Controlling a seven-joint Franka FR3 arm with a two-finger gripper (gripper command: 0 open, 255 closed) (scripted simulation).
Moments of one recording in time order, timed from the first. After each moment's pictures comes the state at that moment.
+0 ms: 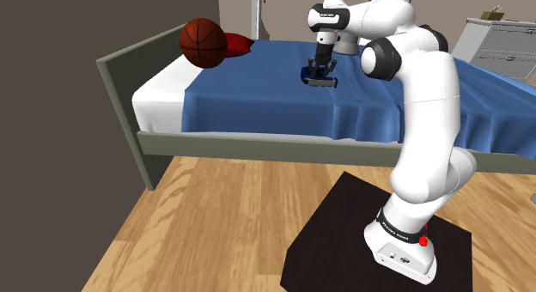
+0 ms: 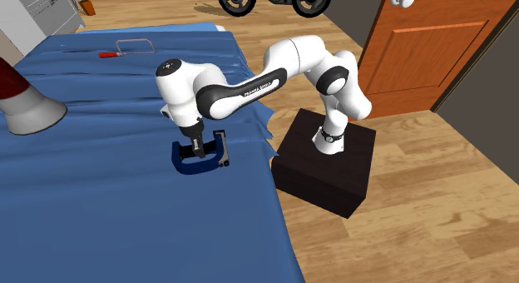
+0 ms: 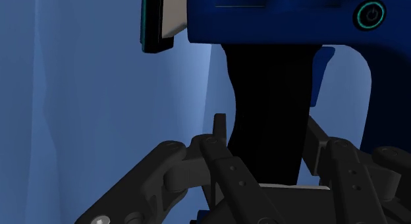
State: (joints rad) arm -0.44 0.51 -0.31 -1.18 0.15 1.63 0.12
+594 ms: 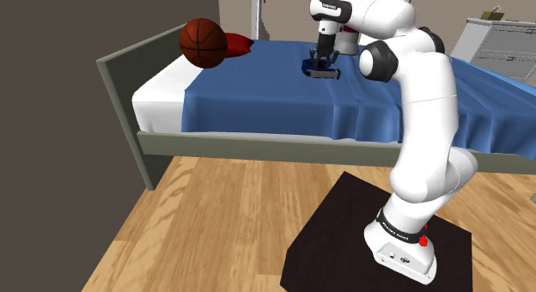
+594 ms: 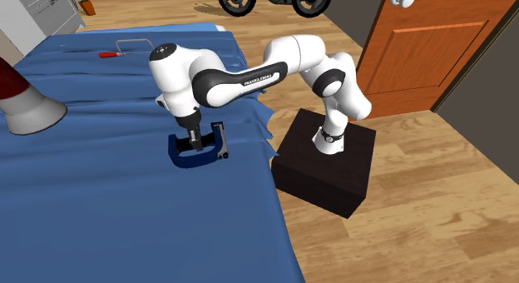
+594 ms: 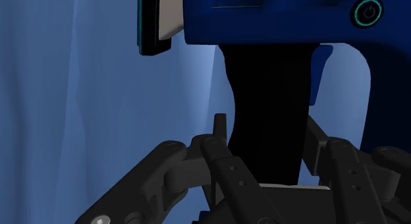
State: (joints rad) arm -0.46 0.55 -0.31 -1.02 0.16 1.50 0.12
